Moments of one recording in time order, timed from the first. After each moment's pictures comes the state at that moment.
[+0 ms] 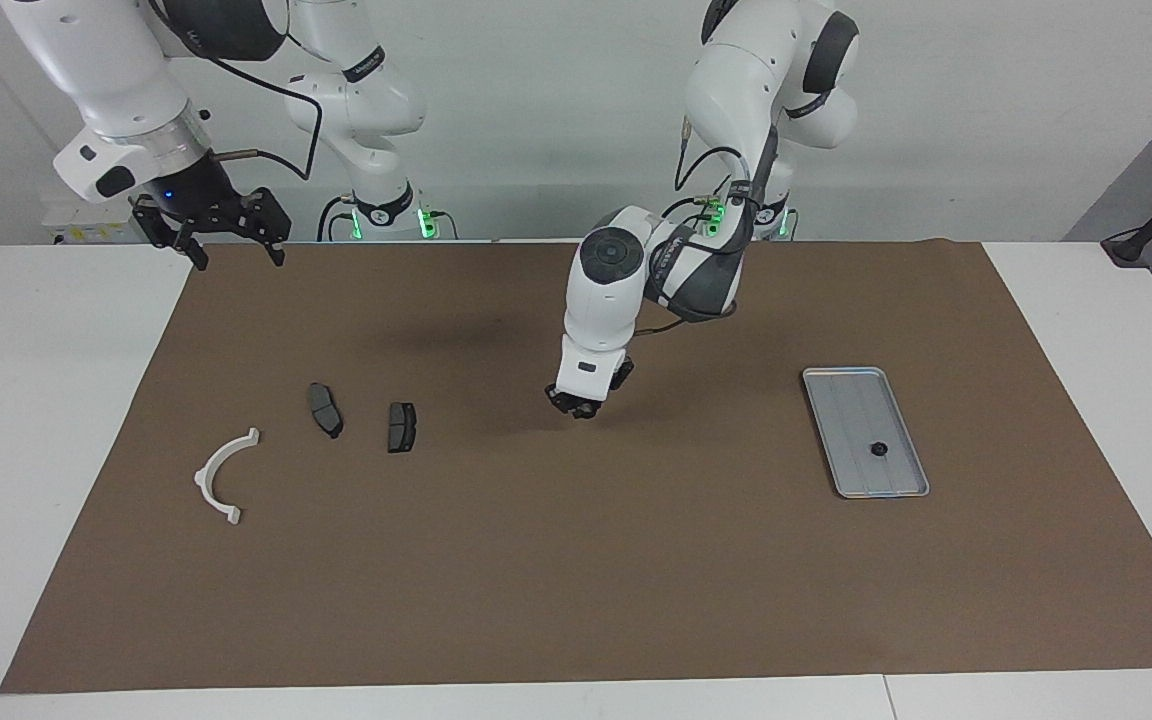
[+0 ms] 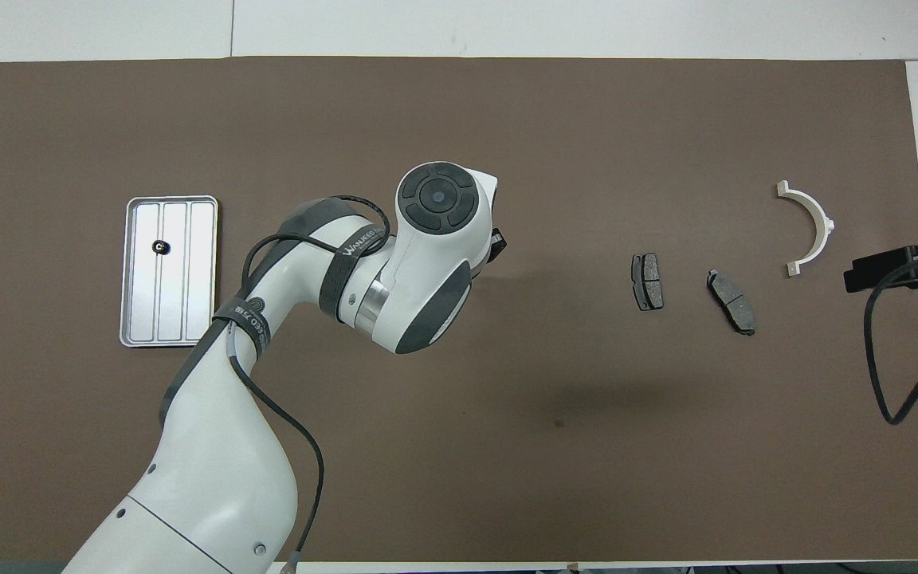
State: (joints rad) left arm -0.66 0.54 -0.03 -1.52 -0.07 2.07 -1.09; right arm -0.05 -0.11 -0.01 -1.72 0.02 1.58 -0.09
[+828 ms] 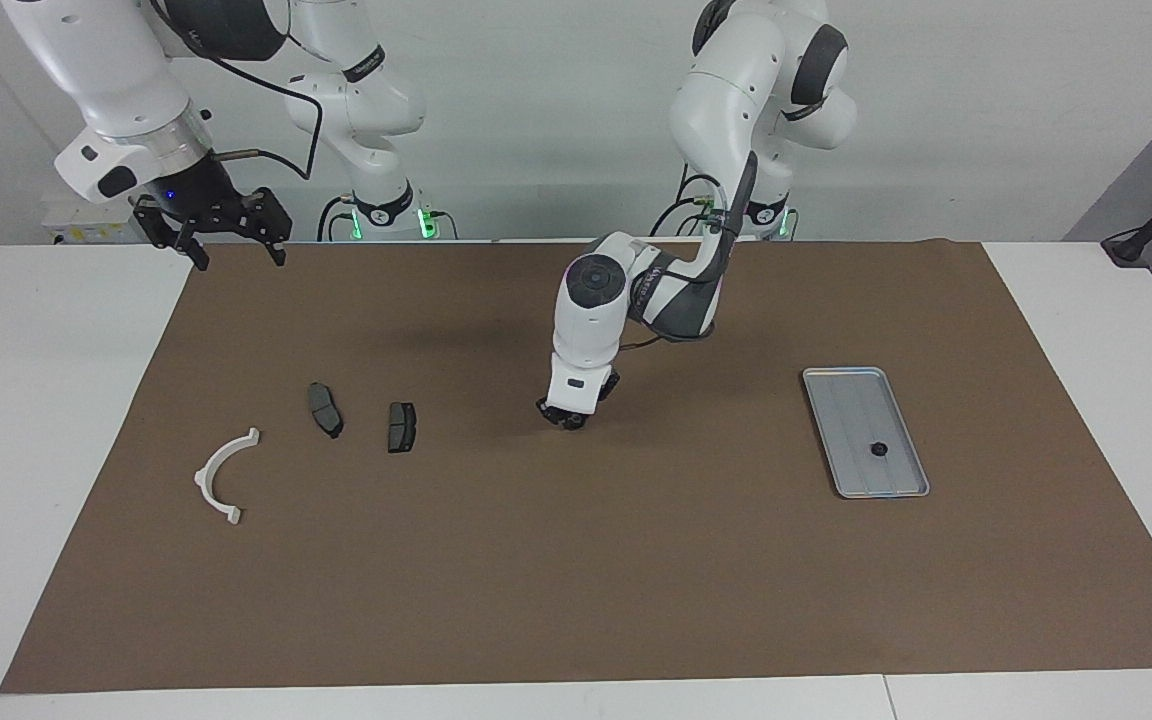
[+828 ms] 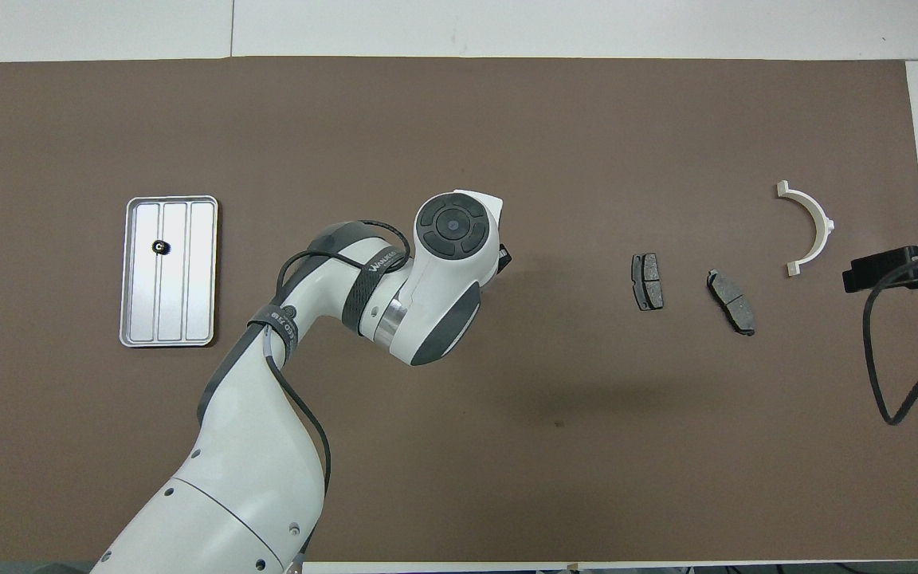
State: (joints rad) left arm -0.68 0.58 -0.03 -1.59 -0.07 2.18 -1.13; right arm -0.05 -0.11 -0.01 -1.72 0.02 1.58 -0.09
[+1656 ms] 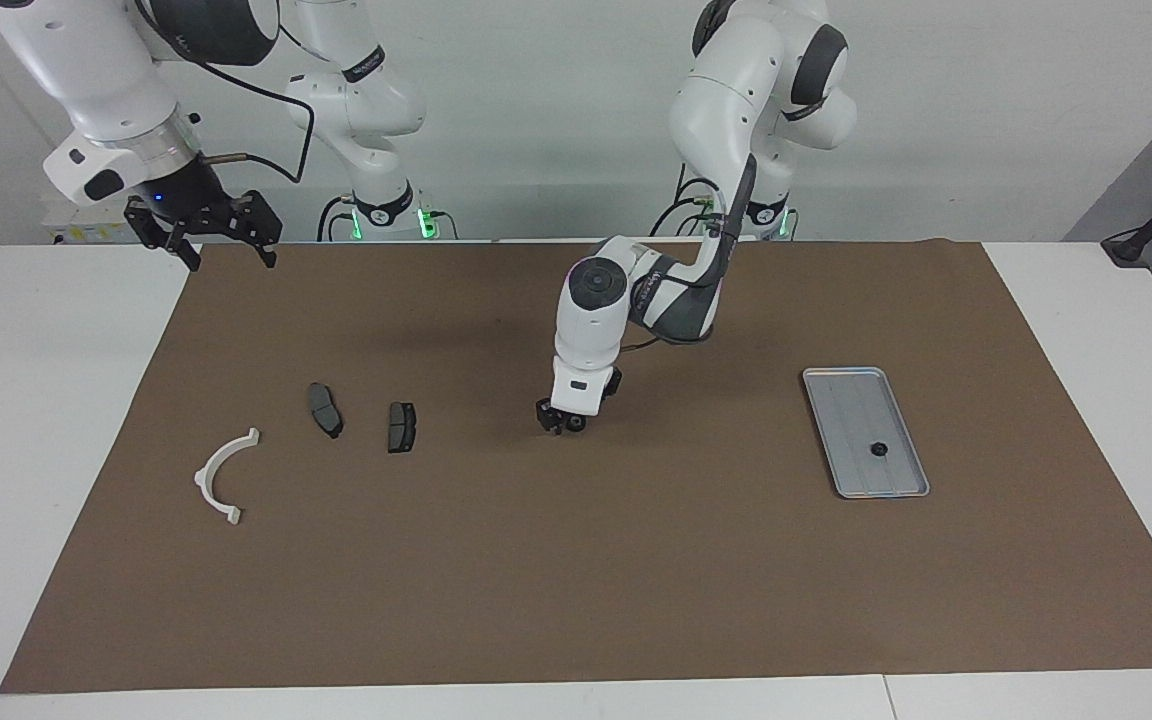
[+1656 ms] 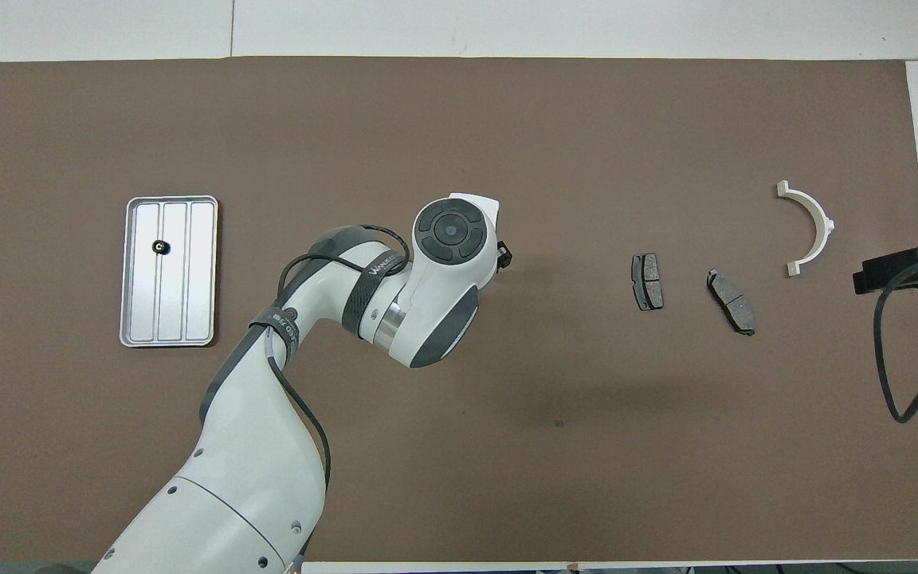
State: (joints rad) left arm -0.68 0.58 -0.03 -1.60 -0.07 2.20 -1.16; right arm -0.07 -0.11 -0.01 -1.74 0.02 1.58 -0.09
